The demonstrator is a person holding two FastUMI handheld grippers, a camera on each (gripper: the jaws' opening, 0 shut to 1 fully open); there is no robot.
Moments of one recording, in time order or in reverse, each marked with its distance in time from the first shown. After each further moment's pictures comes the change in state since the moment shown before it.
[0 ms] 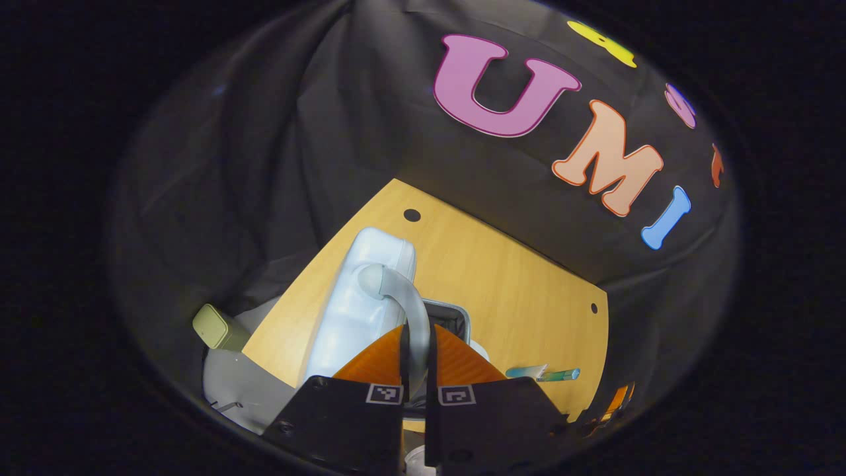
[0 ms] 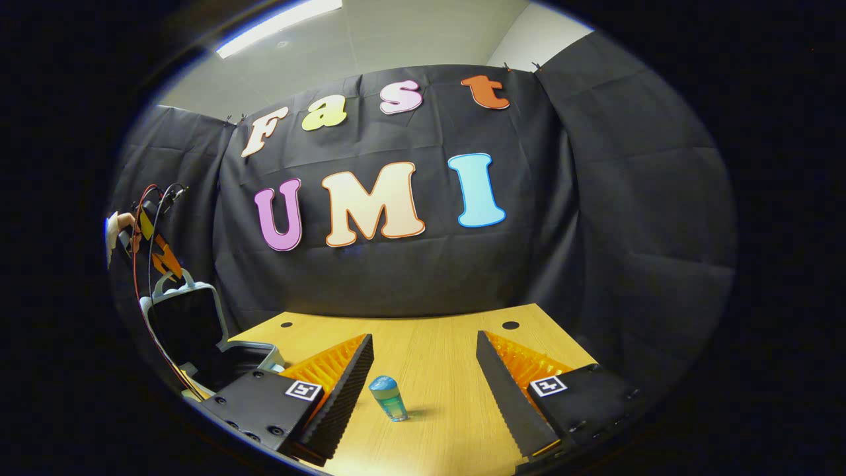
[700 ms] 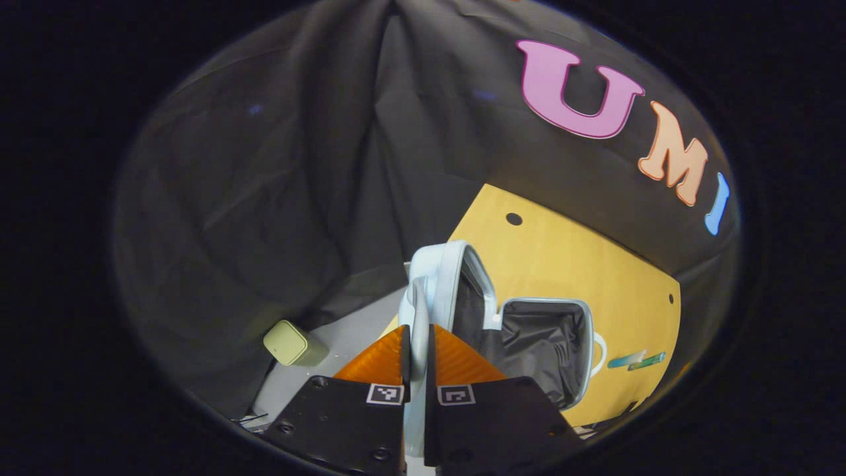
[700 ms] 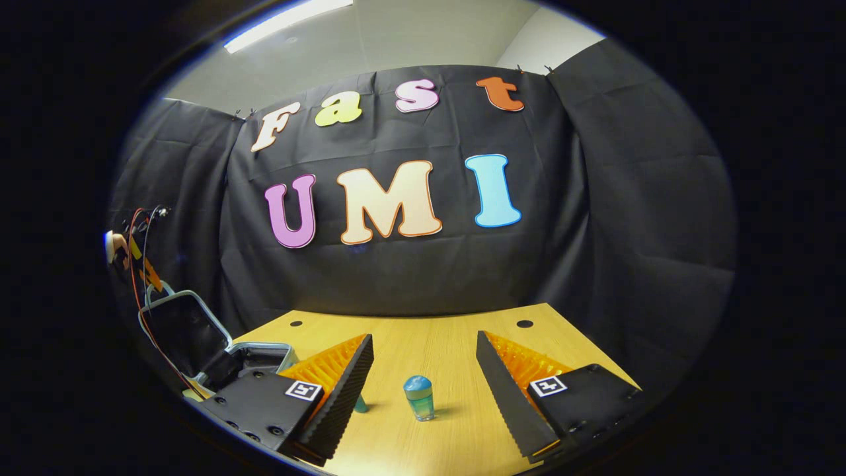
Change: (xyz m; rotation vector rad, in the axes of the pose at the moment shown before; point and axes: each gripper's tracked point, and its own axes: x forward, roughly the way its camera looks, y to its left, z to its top) left arm -0.003 0.192 0.002 0.065 -0.038 0.287; right arm -0.005 0.054 -0.004 -0.021 0.006 -0.001
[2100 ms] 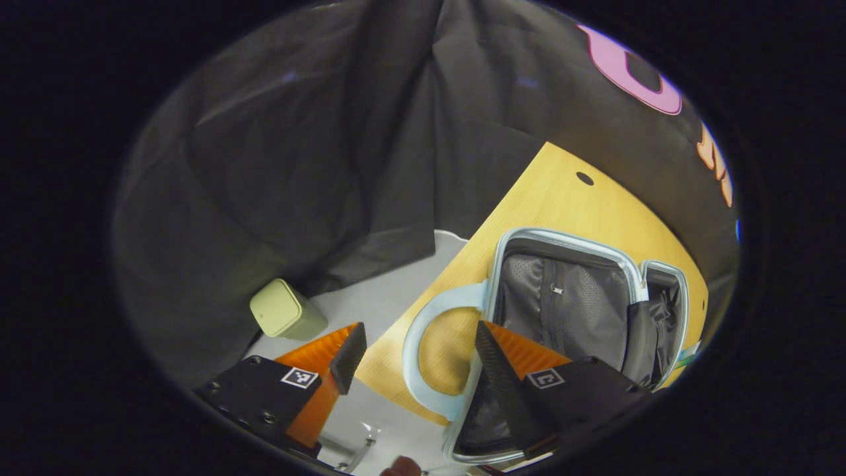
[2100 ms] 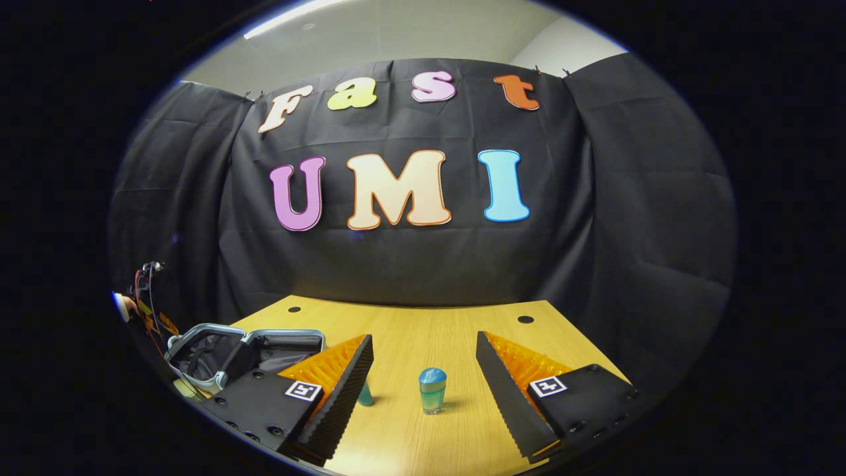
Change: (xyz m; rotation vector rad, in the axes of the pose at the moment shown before) left arm 0.113 0.061 -0.121 -0.100 0.043 0.085; right arm 0.001 0.027 -0.013 -0.065 0.052 -0.012
